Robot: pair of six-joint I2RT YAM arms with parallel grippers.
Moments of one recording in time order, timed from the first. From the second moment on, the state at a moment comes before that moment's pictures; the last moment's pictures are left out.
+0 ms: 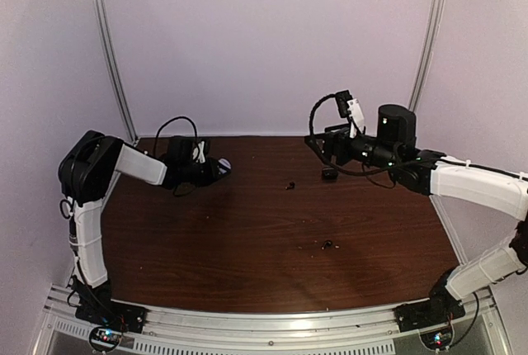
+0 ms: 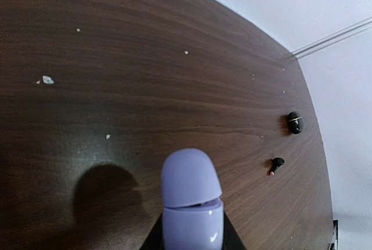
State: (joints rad) left arm -0.39 2.08 1.16 0.38 0.43 -0.62; right arm 0.61 1.33 0.97 0.20 -0.20 0.18
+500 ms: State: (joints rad) left arm -0.35 2.18 1.25 0.25 0.49 -0.70; right arm 0.61 1.33 0.96 0.19 -0.19 0.17
